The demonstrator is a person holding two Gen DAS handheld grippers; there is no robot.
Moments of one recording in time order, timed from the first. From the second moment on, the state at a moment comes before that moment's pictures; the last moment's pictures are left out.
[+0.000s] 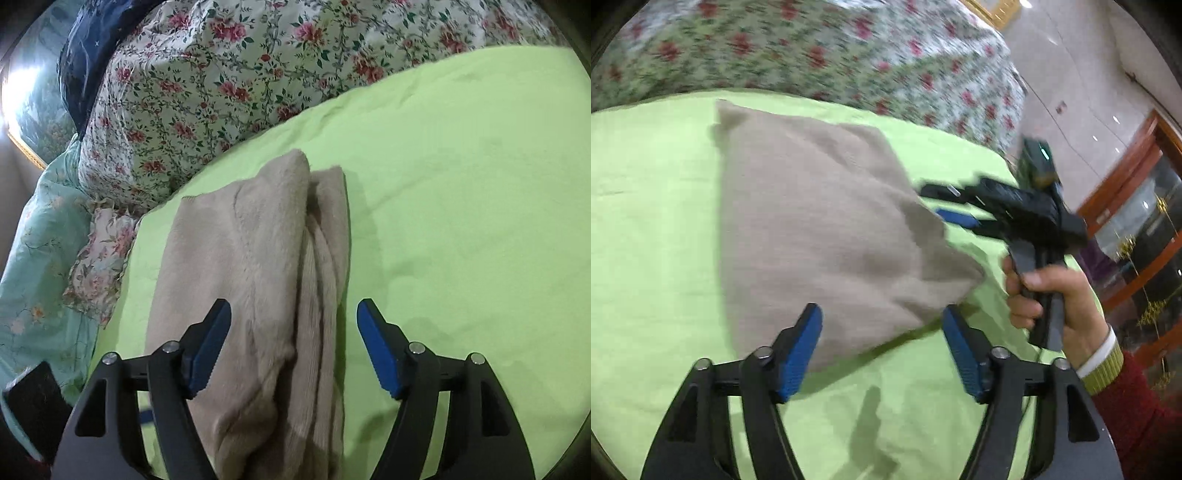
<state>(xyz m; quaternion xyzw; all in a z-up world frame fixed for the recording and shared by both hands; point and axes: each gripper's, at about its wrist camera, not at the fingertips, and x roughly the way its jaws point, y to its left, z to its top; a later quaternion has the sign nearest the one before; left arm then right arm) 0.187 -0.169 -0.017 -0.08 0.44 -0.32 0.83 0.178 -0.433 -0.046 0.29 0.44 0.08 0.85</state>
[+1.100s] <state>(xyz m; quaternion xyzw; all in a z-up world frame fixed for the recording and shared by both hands) 0.233 -0.016 -0.027 -0.19 0.47 -0.29 0.81 0.178 -0.292 -0.054 0.33 0.43 0.21 0.81</state>
